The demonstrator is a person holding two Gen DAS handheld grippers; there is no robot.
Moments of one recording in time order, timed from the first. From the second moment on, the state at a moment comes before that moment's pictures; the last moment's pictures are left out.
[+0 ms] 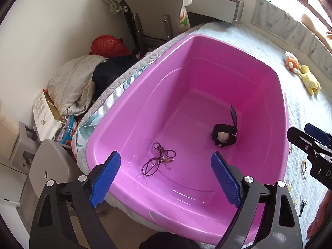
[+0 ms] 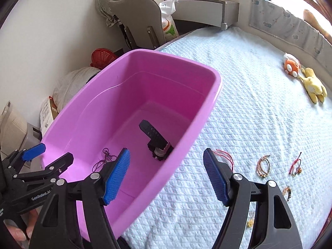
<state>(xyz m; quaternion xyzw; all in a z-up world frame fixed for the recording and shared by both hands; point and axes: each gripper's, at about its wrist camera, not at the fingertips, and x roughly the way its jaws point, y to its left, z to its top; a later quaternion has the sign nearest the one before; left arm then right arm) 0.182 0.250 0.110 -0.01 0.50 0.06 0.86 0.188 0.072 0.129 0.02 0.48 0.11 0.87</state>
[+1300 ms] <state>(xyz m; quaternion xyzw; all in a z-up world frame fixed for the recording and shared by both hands) 0.022 0.013 0.017 0.05 0.51 -0.10 0.85 -0.122 -0.206 0.011 0.09 0.46 -0.14 0.87</state>
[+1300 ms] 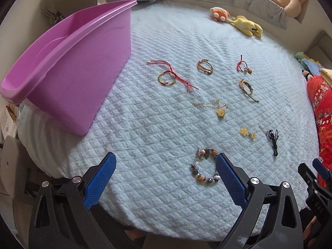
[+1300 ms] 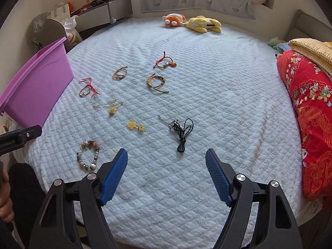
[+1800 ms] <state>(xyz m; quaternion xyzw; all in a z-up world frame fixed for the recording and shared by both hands) 0.006 -0.015 -0.036 0.04 0.52 -0.07 0.85 -0.114 -0.231 -0.031 0.09 0.46 -0.12 0.87</state>
